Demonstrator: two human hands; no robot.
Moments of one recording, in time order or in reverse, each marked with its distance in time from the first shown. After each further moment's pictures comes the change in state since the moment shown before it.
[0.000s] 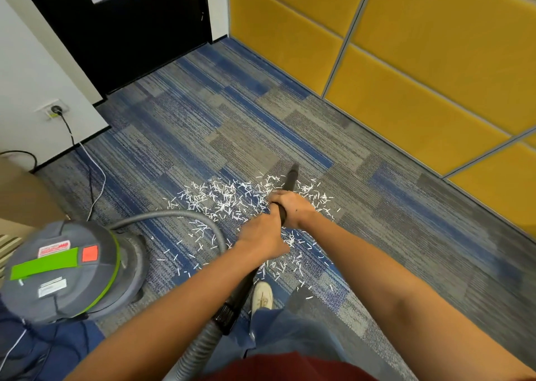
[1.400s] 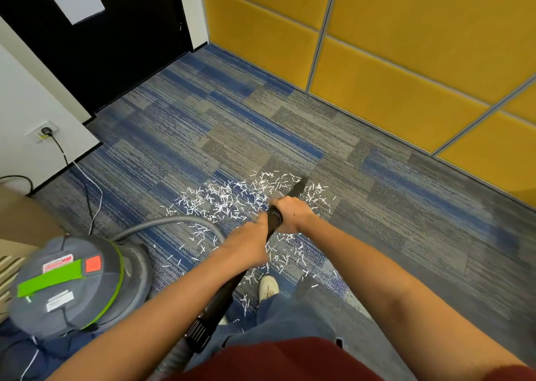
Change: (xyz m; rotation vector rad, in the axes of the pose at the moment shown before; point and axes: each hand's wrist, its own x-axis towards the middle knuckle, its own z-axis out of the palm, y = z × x) left_hand -0.053 -0.004 0.011 0.081 -0.150 0.050; right_hand -0.047 -0.002 0.027 -0.064 -0.002 0.058
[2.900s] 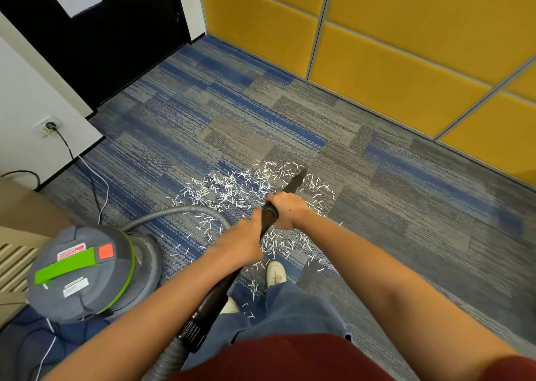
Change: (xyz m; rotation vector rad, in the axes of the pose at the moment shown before) left_hand -0.031 -0.035 0.027 -0.062 0.015 0.010; right_hand -0.019 -0.042 0.024 0.032 0.016 0.000
